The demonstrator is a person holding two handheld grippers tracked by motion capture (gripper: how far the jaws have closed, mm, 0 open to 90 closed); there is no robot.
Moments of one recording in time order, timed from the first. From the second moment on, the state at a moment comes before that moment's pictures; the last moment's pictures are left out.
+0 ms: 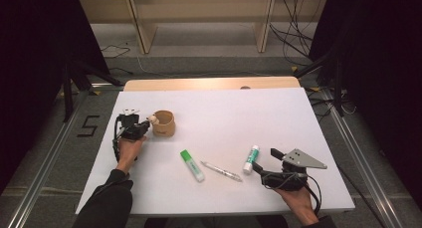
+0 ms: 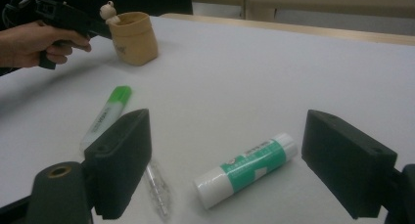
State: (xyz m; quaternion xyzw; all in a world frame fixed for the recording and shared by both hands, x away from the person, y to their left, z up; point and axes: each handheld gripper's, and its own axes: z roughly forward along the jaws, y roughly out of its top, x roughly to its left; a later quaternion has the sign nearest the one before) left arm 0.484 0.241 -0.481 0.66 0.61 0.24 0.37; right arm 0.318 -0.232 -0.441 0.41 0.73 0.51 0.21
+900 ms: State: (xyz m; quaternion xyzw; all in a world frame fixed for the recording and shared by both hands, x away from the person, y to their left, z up) left arm 0.482 0.224 -0.481 0.69 0.59 0.22 0.36; right arm 0.319 -0.229 -0.442 0.40 0.73 0.51 0.21
